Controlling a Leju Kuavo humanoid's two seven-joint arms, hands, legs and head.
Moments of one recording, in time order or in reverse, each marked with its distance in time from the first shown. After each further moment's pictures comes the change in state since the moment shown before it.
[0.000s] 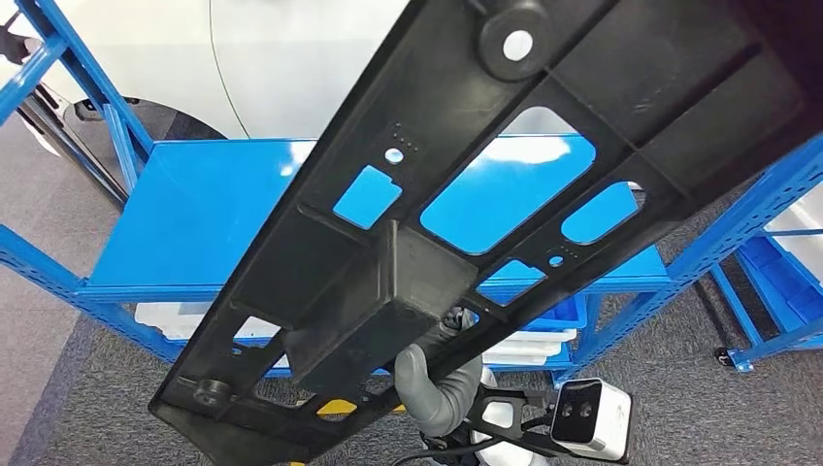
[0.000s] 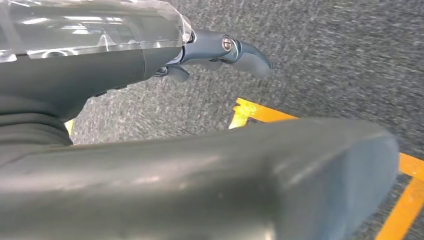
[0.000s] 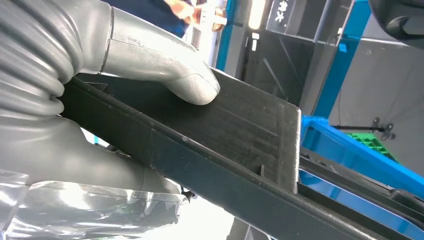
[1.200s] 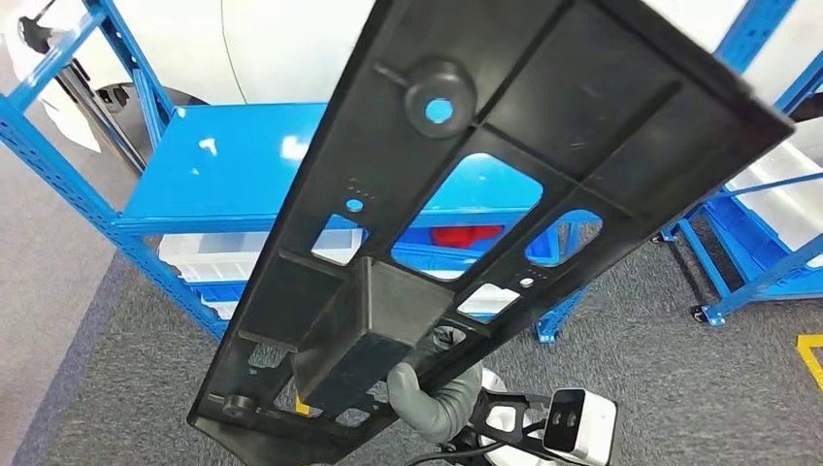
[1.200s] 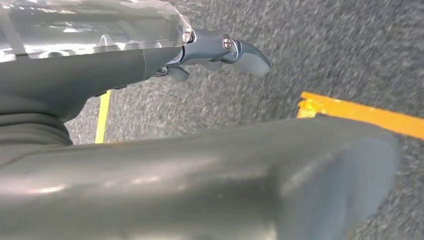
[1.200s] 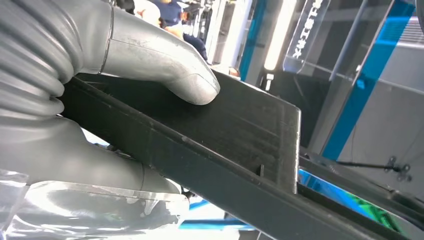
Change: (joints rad) left arm -0.001 -0.046 -0.002 0.003 -0.042 -0.012 0.025; right arm 0.010 -0.053 -0.023 0.029 0.068 0.056 0.000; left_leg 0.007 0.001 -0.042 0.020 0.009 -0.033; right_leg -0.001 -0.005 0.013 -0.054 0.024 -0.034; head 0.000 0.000
